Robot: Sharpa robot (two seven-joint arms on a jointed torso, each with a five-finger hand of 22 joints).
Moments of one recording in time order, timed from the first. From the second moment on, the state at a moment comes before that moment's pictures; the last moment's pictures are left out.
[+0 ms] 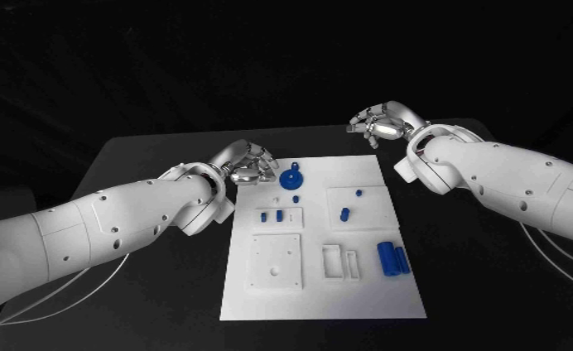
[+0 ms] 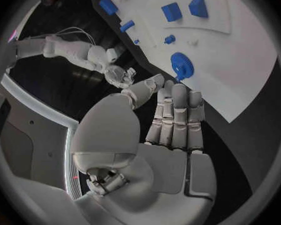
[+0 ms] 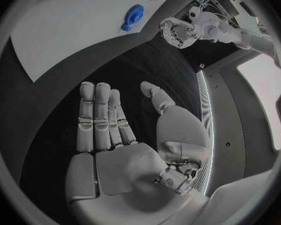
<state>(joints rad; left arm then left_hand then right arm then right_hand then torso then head) 1.28 -0.63 -0.18 1.27 -0.80 -0.40 0.16 1.19 -0.15 0.67 -0.29 0.08 0.84 0.15 0.39 0.56 1.06 0.08 0.47 0.23 1.01 -0.04 1.23 0.43 0.05 0.77 -0.08 1.00 1.22 1.30 -0.71 -0.05 1.13 -0.84 -0.37 0.13 0.79 -0.09 0.39 -0.27 0.62 0.81 0.18 0.24 0.47 0.86 0.07 1.08 0.67 1.13 -0.03 0.83 0.94 0.22 1.08 0.03 0.68 1.26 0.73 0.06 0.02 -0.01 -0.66</state>
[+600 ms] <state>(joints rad) 1.28 -0.53 -0.17 1.21 -1.33 -0.26 0.12 1.23 -0.21 0.65 -0.29 0.15 0.88 0.14 0.37 0.53 1.10 0.10 0.30 0.18 0.99 -0.01 1.14 0.38 0.04 0.74 -0.08 0.94 1.20 1.30 -0.70 -0.05 1.13 -0.84 -0.37 0.13 0.80 -0.09 0.39 -0.28 0.62 0.81 0.18 0.24 0.46 0.86 0.07 1.09 0.67 1.13 -0.03 0.83 0.94 0.22 1.08 0.03 0.68 1.26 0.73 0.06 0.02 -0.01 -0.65</state>
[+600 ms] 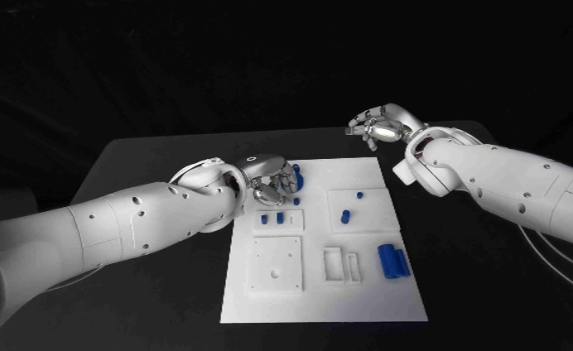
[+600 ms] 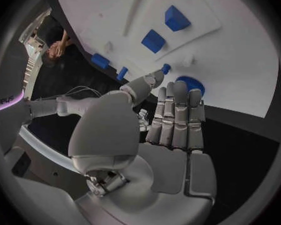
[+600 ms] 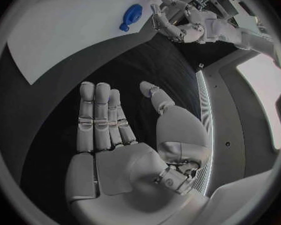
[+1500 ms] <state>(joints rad) 1.28 -0.46 -0.17 1.13 -1.41 -0.22 0.09 1.20 -0.20 0.61 -0.28 0.13 0.85 0.13 0.32 0.51 1.10 0.11 0.22 0.16 0.99 0.00 1.12 0.38 0.05 0.75 -0.08 0.92 1.20 1.30 -0.70 -0.05 1.14 -0.84 -0.37 0.13 0.80 -0.09 0.39 -0.28 0.62 0.81 0.18 0.24 0.46 0.85 0.08 1.09 0.67 1.13 -0.03 0.83 0.94 0.22 1.08 0.03 0.68 1.26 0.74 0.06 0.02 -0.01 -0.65</state>
